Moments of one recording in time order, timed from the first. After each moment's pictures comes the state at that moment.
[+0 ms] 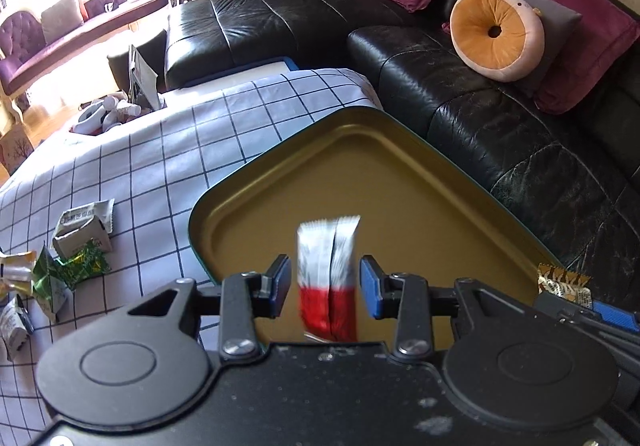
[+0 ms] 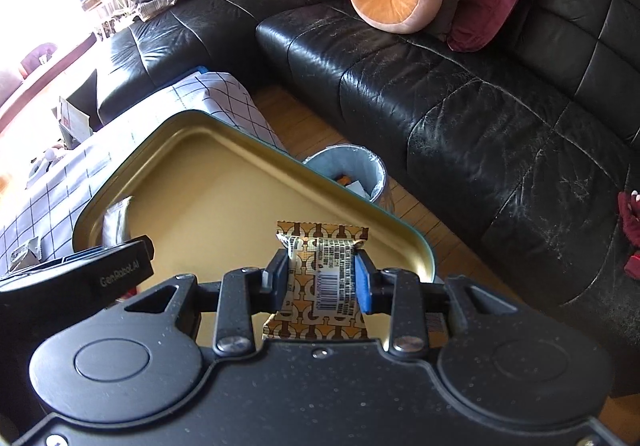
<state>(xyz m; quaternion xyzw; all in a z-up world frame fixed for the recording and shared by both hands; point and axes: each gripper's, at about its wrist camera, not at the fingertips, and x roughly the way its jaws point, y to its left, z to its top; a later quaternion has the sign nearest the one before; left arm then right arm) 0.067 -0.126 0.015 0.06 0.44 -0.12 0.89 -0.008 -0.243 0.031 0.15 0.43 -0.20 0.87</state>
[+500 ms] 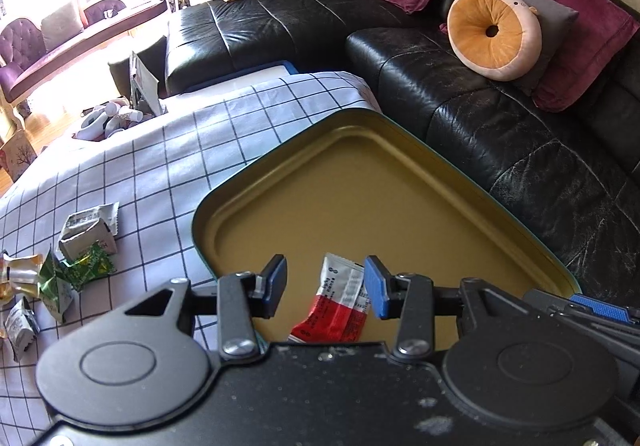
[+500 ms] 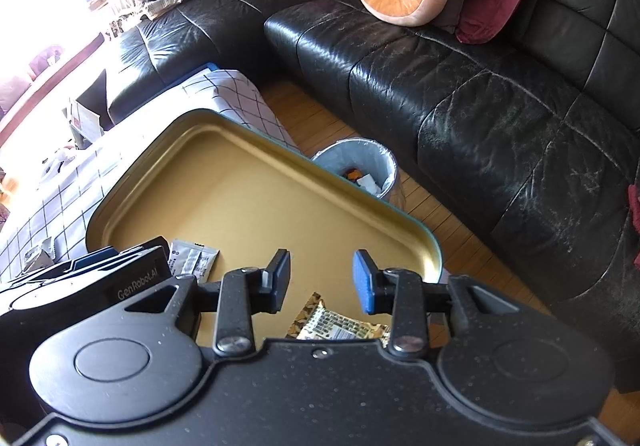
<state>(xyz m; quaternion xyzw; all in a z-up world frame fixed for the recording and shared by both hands) 0.061 -0.124 0.020 0.06 0.43 -0.12 0.89 -0.007 -0.247 0.031 0.17 0.44 -0.18 0.86</state>
